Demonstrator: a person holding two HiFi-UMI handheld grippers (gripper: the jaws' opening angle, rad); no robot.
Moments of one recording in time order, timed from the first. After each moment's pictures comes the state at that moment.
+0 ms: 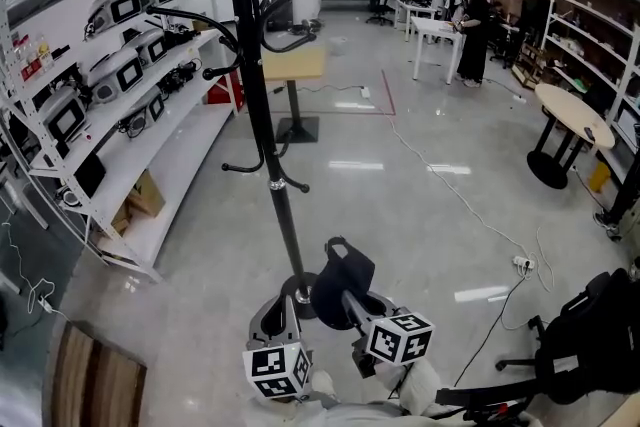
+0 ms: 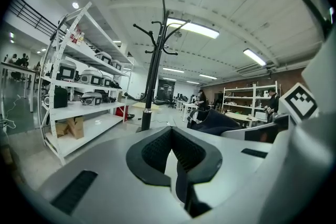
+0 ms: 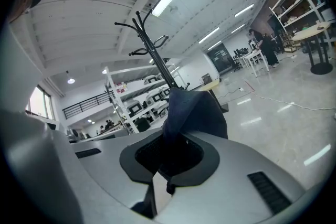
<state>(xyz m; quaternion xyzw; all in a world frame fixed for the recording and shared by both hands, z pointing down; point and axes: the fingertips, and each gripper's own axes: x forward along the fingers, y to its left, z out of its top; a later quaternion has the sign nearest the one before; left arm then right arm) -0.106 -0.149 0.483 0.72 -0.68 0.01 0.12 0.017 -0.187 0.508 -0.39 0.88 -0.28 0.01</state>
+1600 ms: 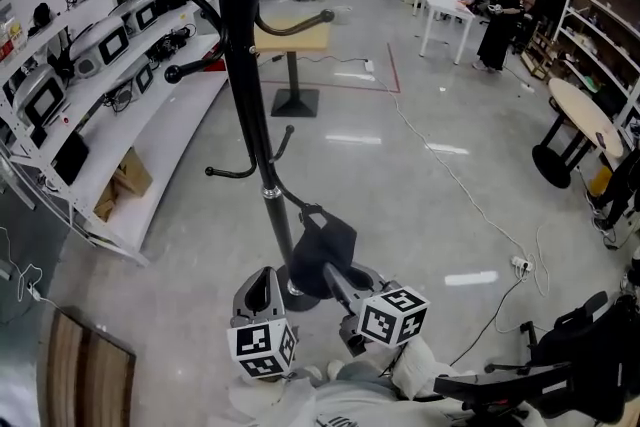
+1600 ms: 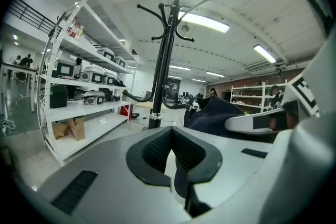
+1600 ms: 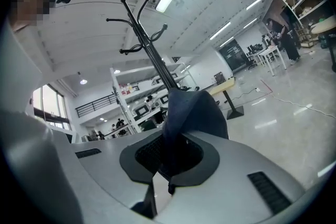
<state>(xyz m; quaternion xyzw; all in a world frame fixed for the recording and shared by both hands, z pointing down) -0.148 -0.270 0.492 0.70 -0.70 0.02 0.14 -0.035 -0.304 0.485 -0.32 0.91 -0.27 0.01</state>
